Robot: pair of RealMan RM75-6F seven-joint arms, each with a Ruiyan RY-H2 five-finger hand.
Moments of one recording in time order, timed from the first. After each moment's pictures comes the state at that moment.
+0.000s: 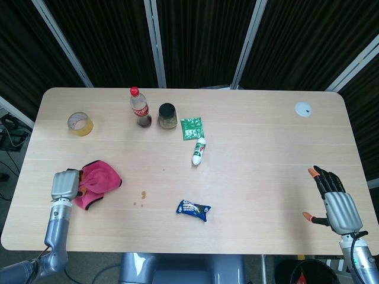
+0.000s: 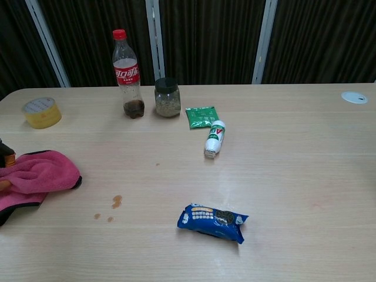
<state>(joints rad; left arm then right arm) -0.43 -1.62 -0.15 -1.29 0.88 1.12 0.53 0.14 -1.12 0.04 -1.61 -1.52 1.38 0.13</state>
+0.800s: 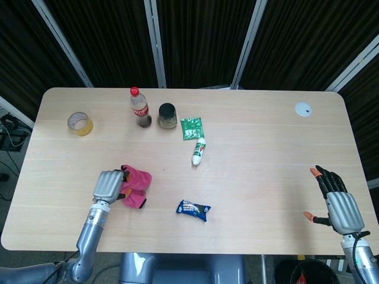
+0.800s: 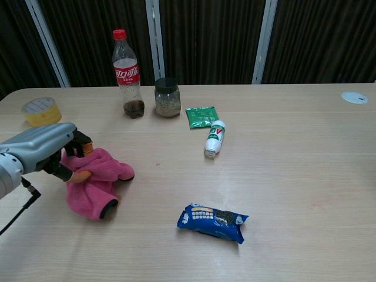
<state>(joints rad) -0.50 -1.74 -0.16 -1.51 1.04 1.18 0.56 0.14 -1.12 0.04 -1.61 -1.51 1.38 0.15</state>
